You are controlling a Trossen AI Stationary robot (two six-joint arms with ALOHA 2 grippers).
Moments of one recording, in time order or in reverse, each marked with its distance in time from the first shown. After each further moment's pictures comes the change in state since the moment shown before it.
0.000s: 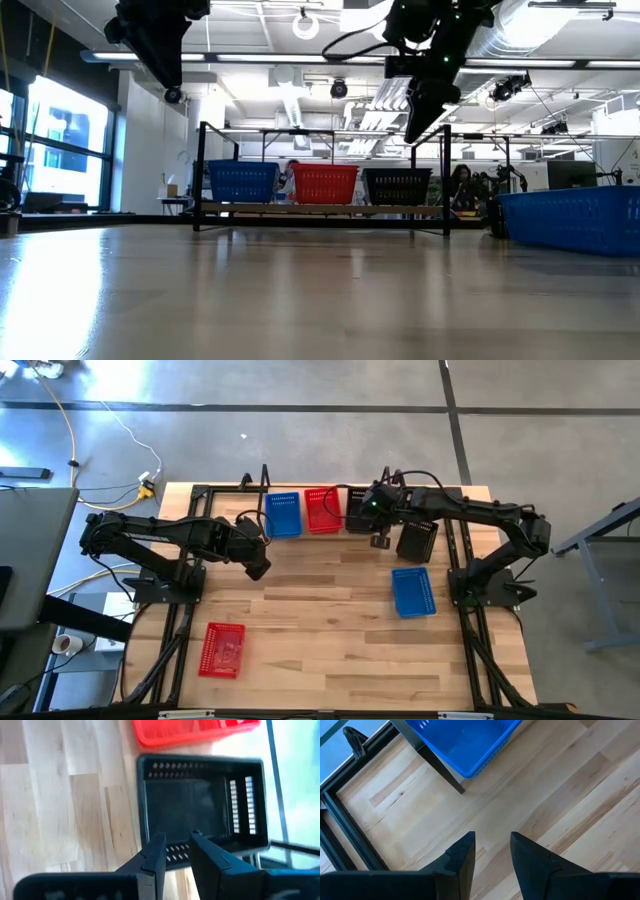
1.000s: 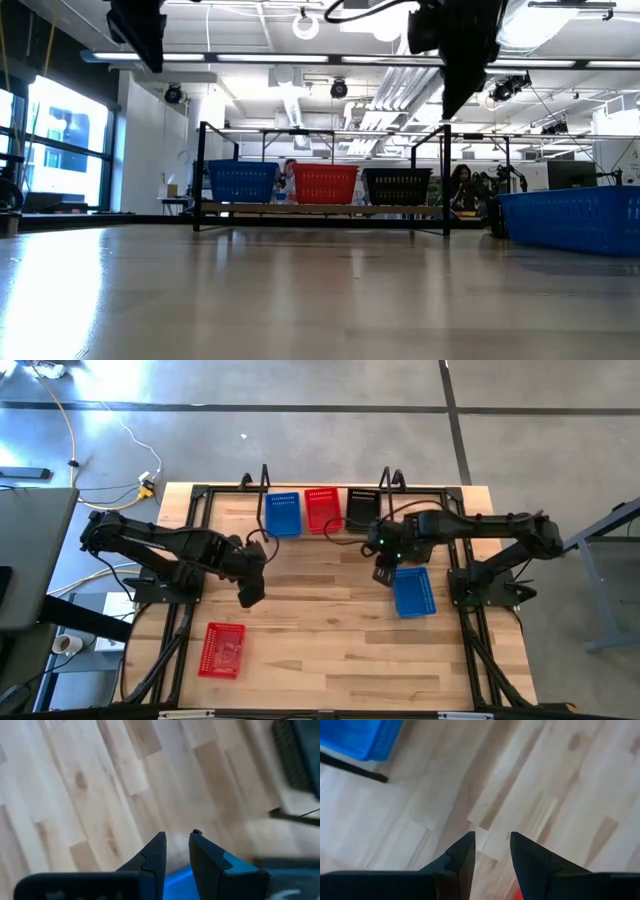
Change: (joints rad) left arm -0.129 0.000 0.000 0.090 0.254 0.168; right arm 0.281 -0.091 0.000 -0.211 -0.224 0.642
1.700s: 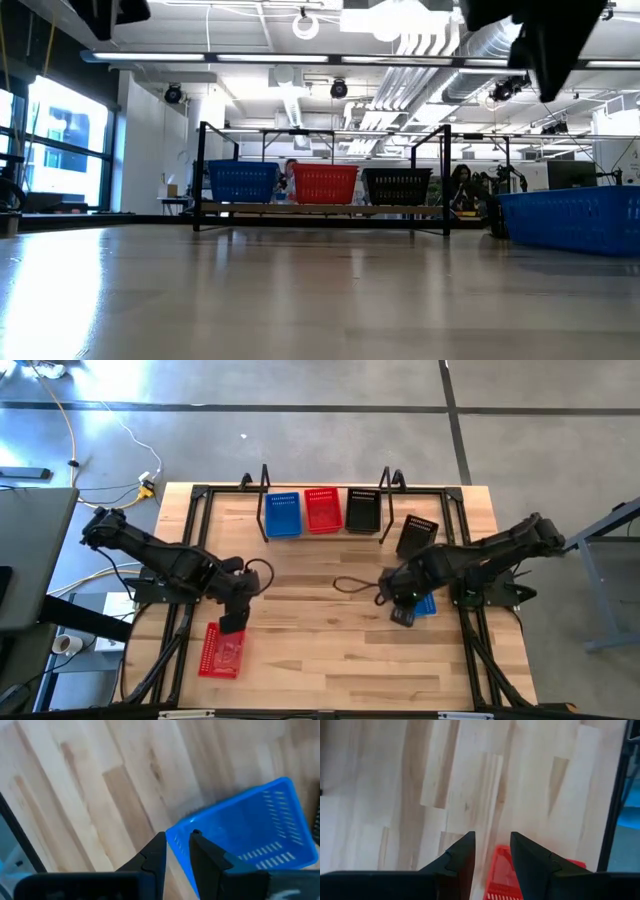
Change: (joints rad) left arm -0.215 0.000 0.000 0.016 0.105 0.087; right arm 0.379 0.001 -0.008 -0.181 -0.005 0.356
